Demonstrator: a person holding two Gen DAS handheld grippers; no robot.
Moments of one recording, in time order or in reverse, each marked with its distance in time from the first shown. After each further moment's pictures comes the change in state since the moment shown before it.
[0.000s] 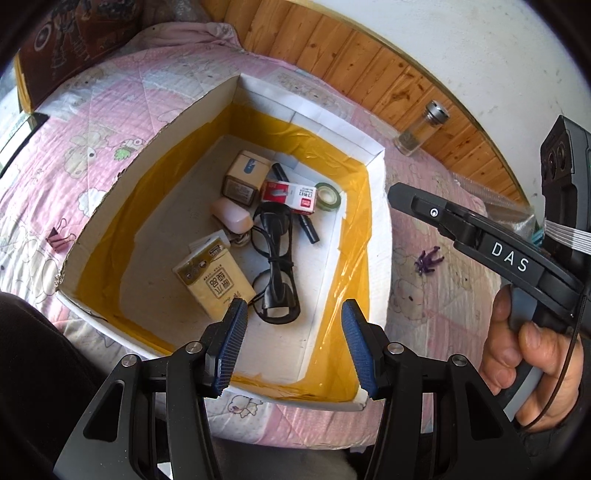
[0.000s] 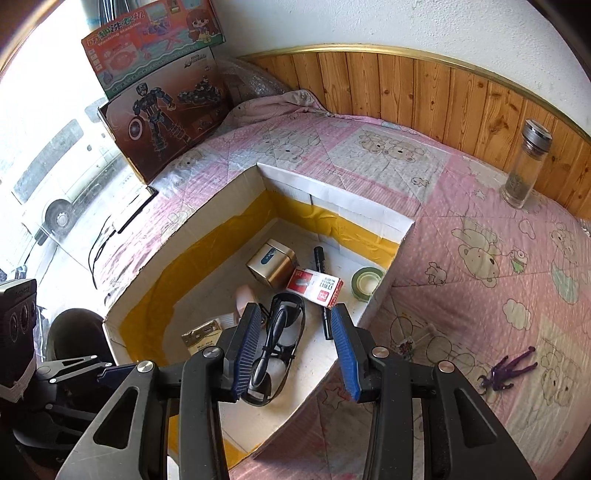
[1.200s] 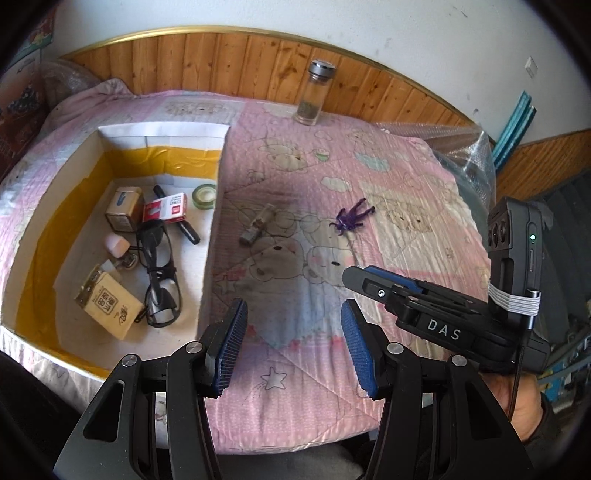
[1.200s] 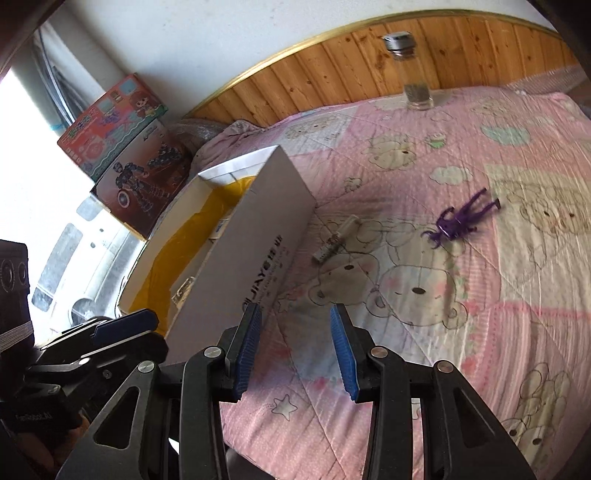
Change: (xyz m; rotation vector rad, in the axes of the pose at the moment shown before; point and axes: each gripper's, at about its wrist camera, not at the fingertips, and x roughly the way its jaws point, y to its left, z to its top) left arm 0.018 -0.136 -0.053 0.352 -0.030 -0.047; right arm -0.060 -0.111 -0.160 0.398 -0.138 0.086
